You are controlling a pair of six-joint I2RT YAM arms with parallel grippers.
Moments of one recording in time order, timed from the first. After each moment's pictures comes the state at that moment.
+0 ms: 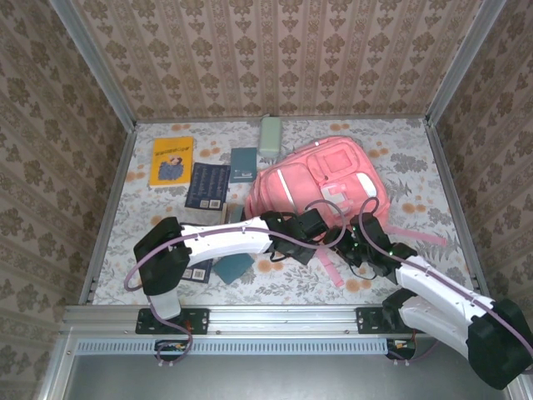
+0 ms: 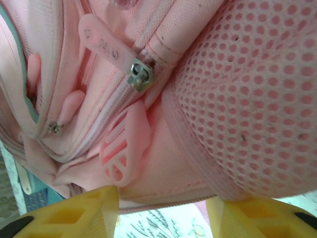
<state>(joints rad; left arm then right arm) -1.23 1.77 1.29 -0.68 -0.09 -0.50 0.48 0.92 0.36 -0.27 -0.15 1.12</state>
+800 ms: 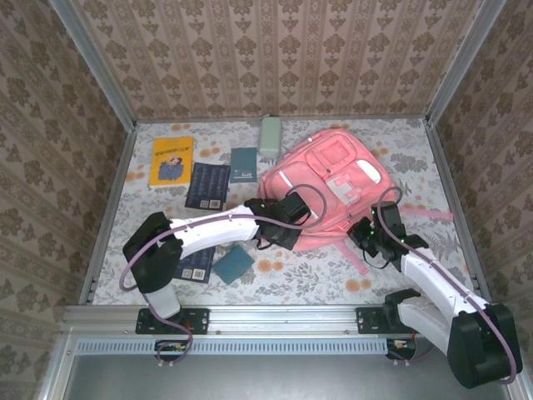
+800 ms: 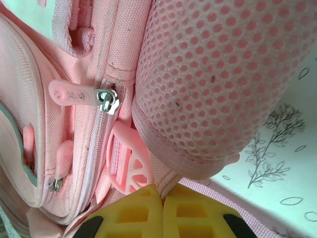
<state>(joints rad) -1.07 1.73 1.23 -0.70 -0.09 -0.48 0.17 0.96 0.43 -0.37 -0.19 0.98</state>
